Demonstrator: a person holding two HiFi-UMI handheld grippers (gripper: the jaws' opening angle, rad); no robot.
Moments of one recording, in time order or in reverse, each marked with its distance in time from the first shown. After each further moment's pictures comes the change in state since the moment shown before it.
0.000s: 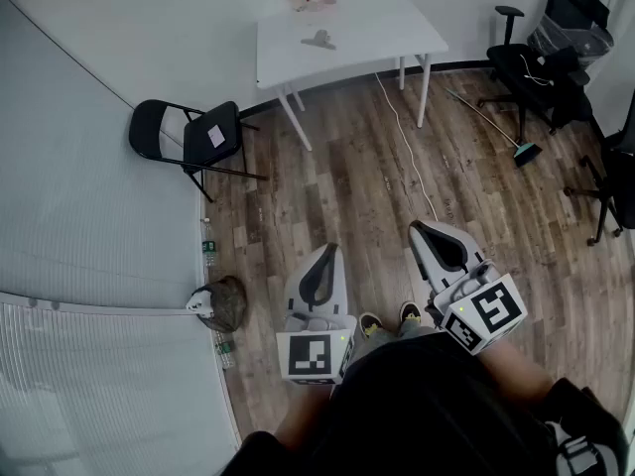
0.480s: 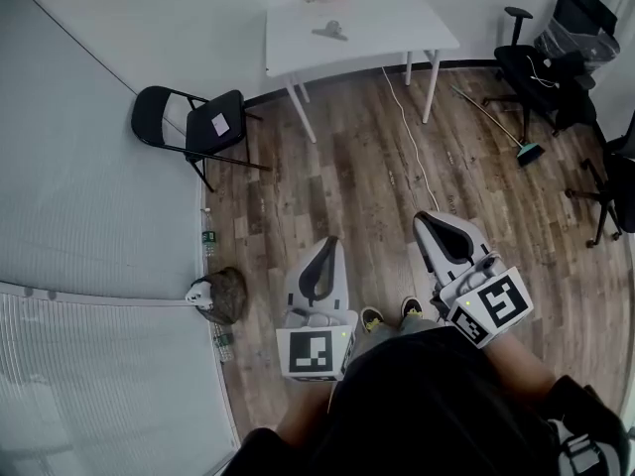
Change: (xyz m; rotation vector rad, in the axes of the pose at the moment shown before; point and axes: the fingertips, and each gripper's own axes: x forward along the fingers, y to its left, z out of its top) left arm -0.016 0.032 0.004 -0.023 -0.017 0.030; right arm 0.022 0.024 0.004 -0.046 -0.010 0.029
